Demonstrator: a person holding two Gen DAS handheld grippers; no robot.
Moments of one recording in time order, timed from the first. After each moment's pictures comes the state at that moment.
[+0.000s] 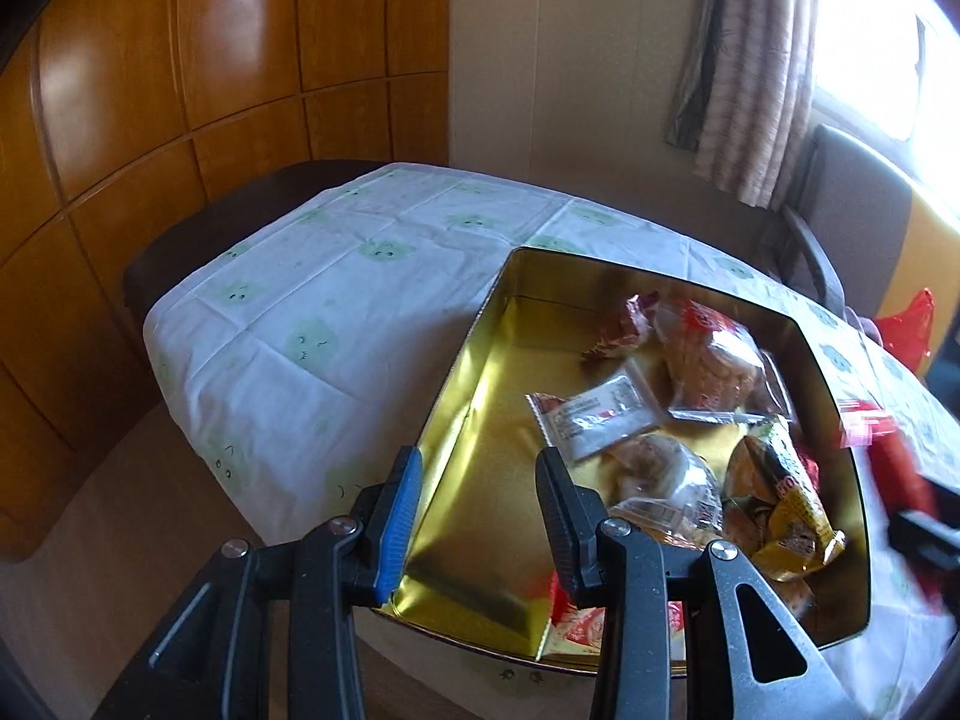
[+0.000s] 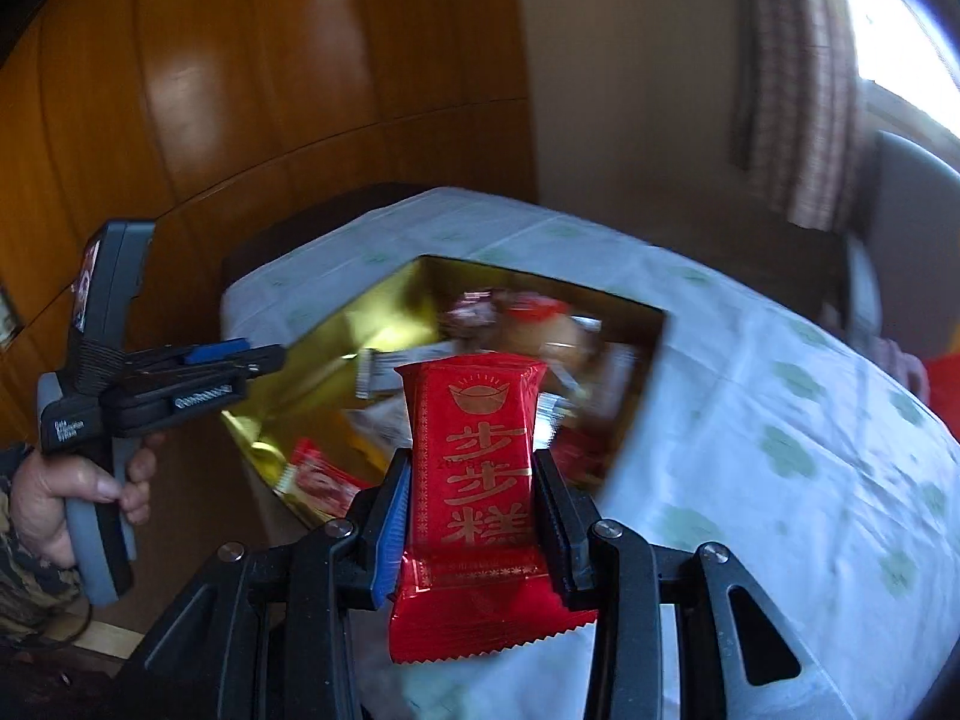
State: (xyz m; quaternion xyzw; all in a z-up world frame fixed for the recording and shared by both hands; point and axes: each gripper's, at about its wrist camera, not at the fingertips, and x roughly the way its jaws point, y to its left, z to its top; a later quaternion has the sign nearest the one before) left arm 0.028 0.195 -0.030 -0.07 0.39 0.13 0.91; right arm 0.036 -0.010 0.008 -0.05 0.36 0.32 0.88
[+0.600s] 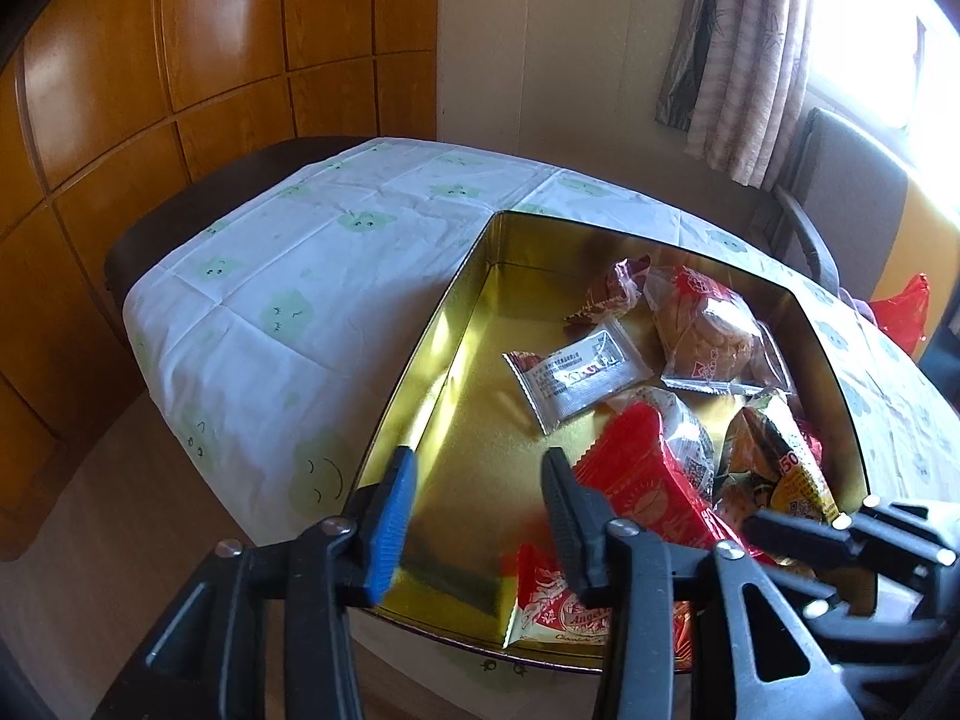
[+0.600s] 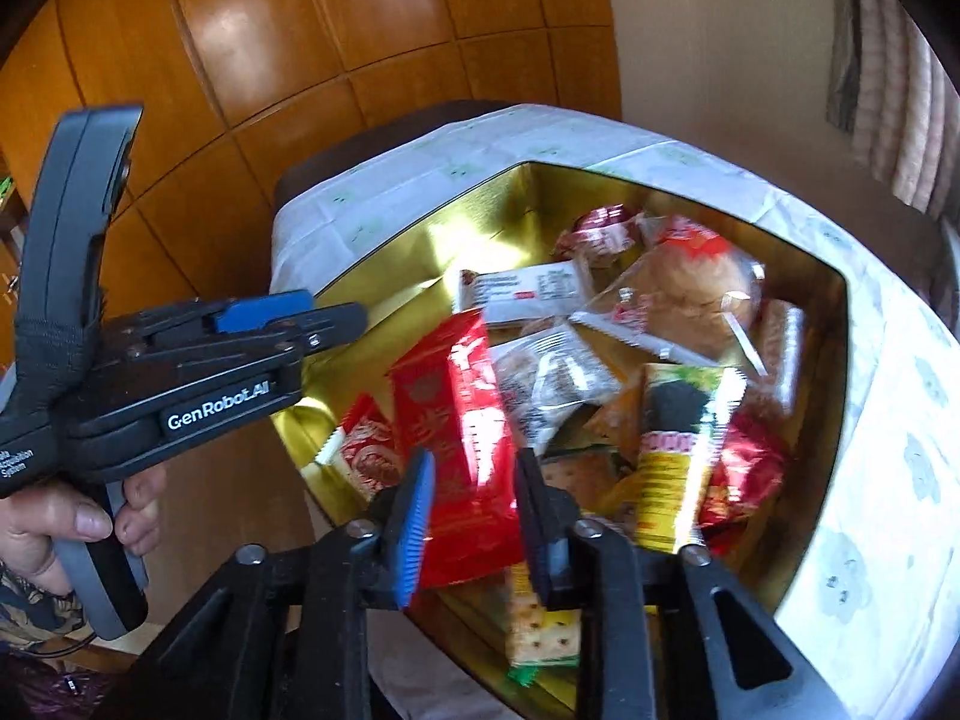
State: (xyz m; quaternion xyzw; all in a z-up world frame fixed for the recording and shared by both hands) left arm 0.032 0.186 -0.045 -0.07 0.41 0.11 0.90; right arm 0.061 0.058 -0.046 -0.07 0.42 0.39 0.82
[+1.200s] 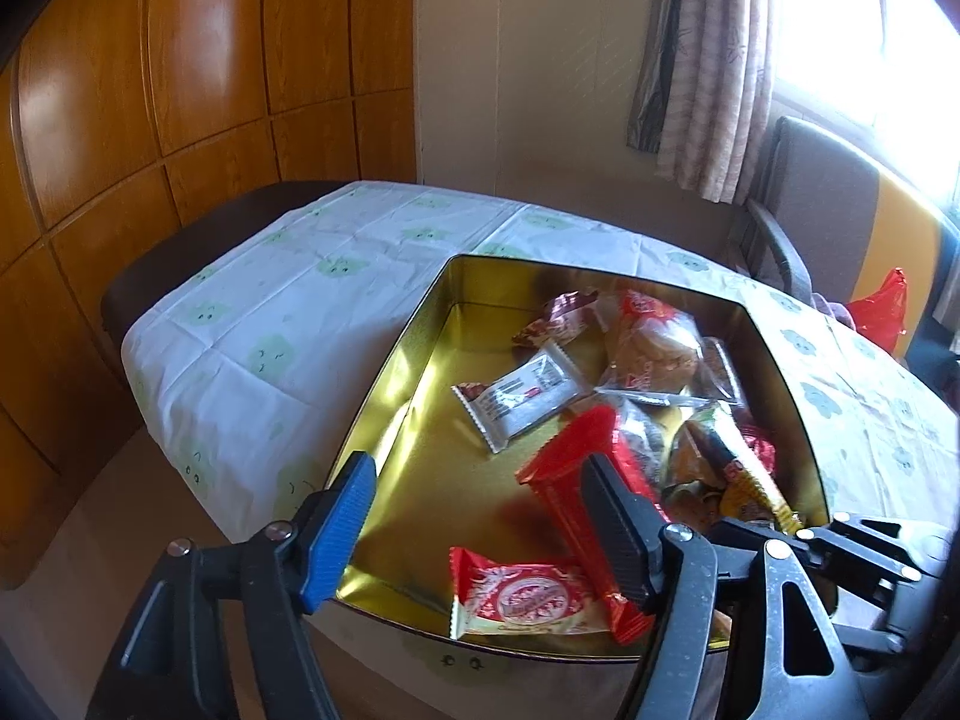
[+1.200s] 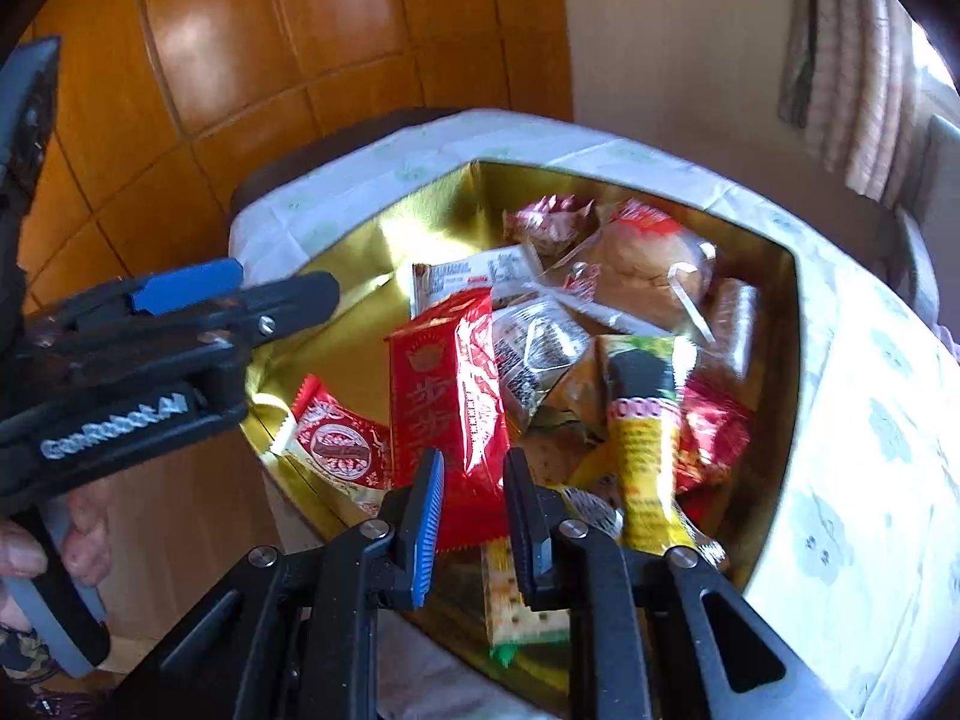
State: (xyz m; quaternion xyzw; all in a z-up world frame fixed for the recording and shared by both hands) left arm 0.017 0.156 -0.022 -0.05 0.37 0.09 0.92; right arm 0.044 0.038 -0.047 -0.06 0.41 0.32 0.85
